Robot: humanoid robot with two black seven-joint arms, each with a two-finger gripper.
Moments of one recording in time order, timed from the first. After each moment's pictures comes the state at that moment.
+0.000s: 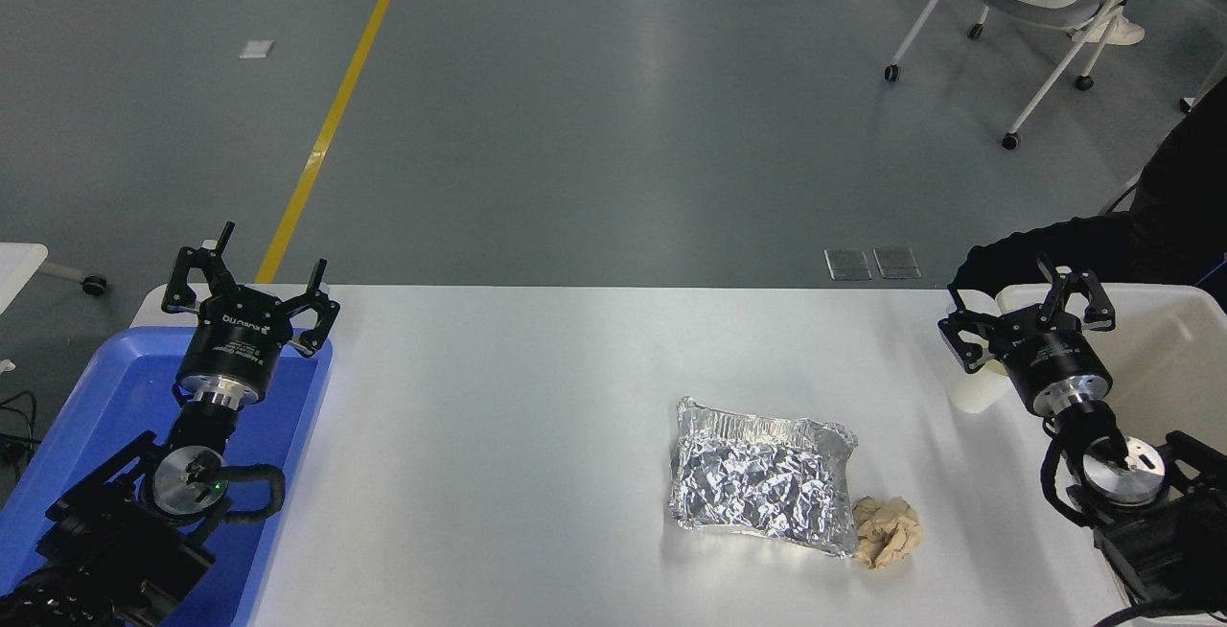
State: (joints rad) left arm -0.53 0.26 -0.96 -0.46 -0.10 -0.69 -0.39; right arm 0.55 -0.38 0.57 0.48 0.68 0.58 0.16
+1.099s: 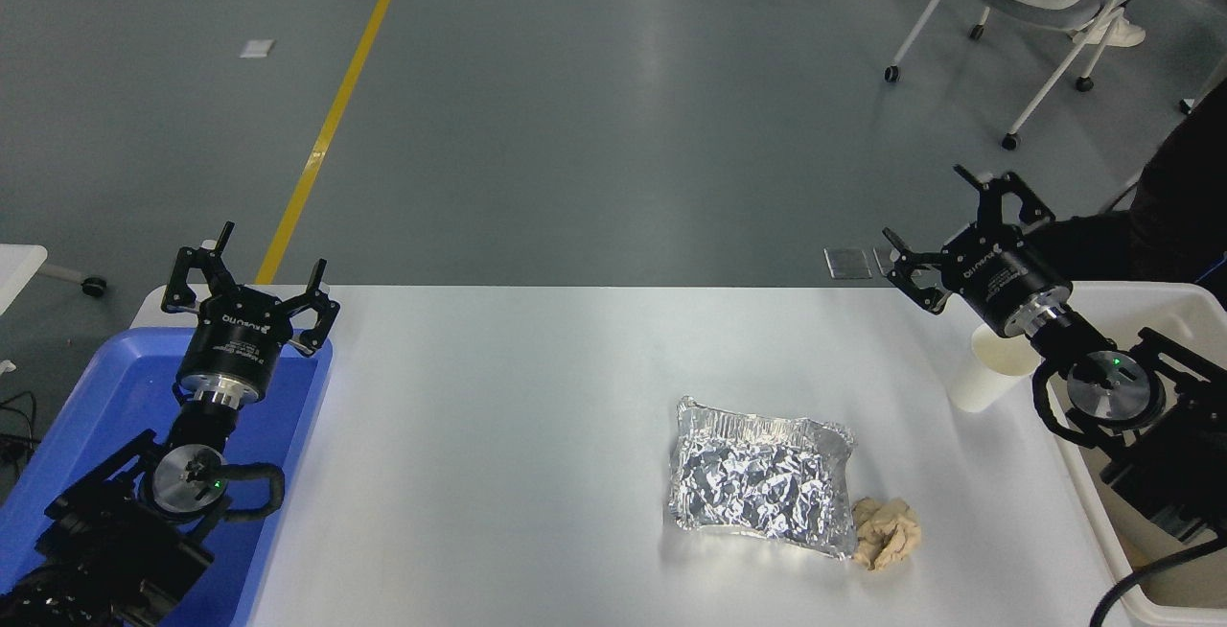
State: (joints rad) left arm -0.53 0.26 -0.96 -0.46 -0.10 -0.69 -0.40; right arm 0.88 -0.50 0.34 0.68 0.02 0.58 0.14
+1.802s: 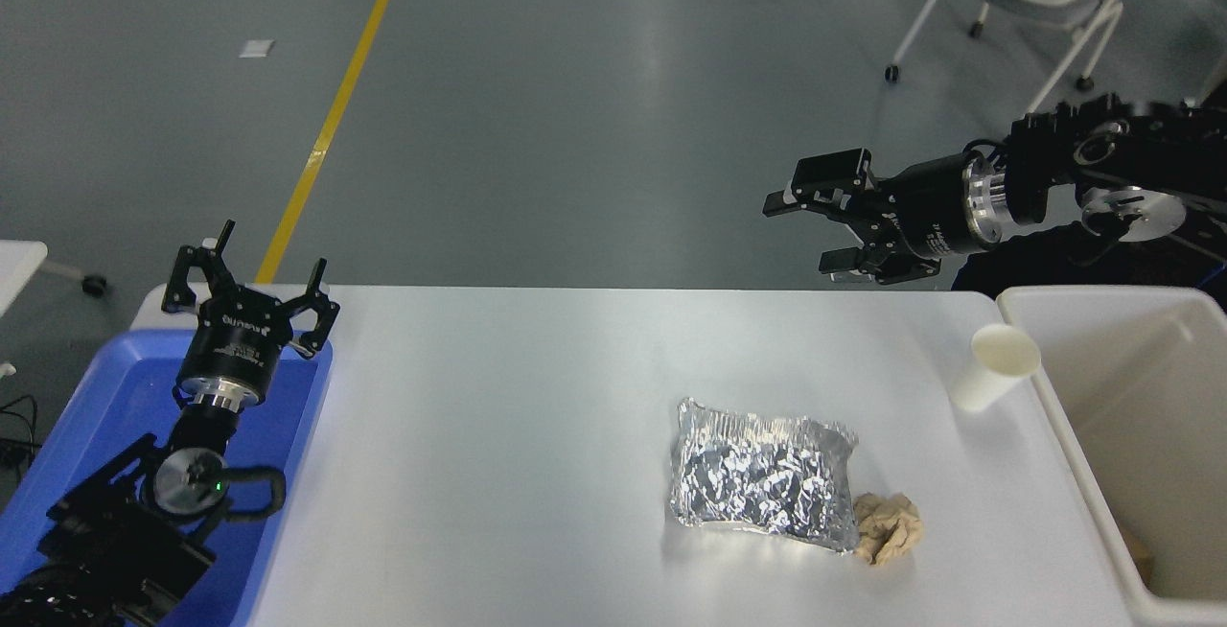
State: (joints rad) left arm -0.53 0.26 -0.96 -0.46 -0.10 -0.69 -0.39; right arm 1.86 -0.50 -0.88 1.21 -0.24 0.60 0.11
